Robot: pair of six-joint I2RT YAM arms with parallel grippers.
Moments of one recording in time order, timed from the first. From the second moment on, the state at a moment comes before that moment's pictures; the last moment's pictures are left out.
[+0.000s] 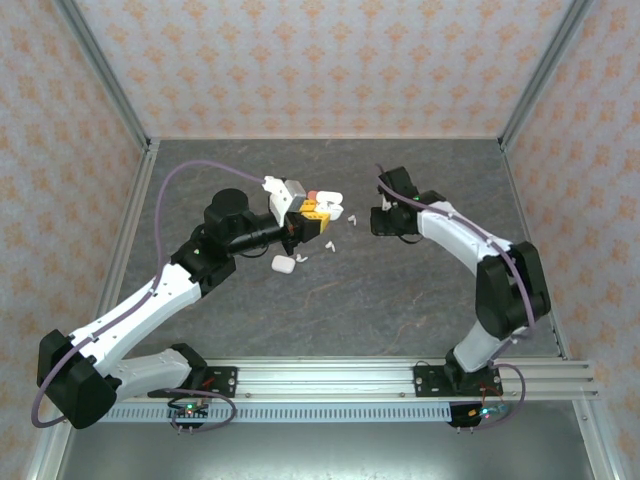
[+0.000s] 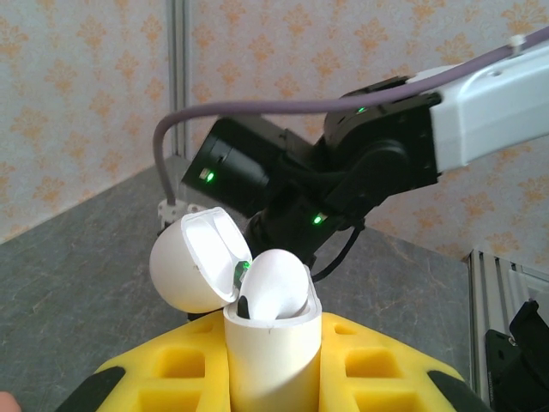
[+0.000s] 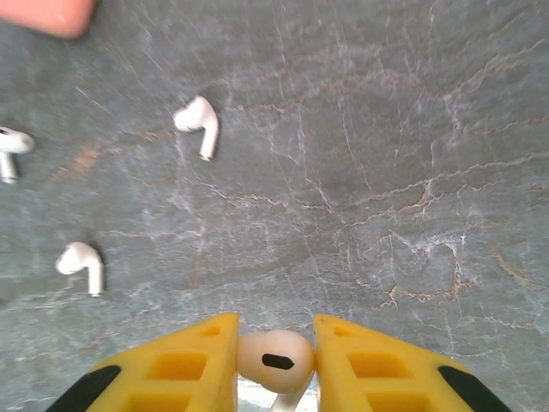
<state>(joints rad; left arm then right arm) -0.59 1.12 0.93 0.06 0.47 -0.07 0.41 1.60 1.20 -0.63 0.00 0.34</state>
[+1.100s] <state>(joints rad) -0.59 1.14 0.89 0.17 0.39 -0.12 0.48 1.13 1.17 -0.30 -0.29 0.58</state>
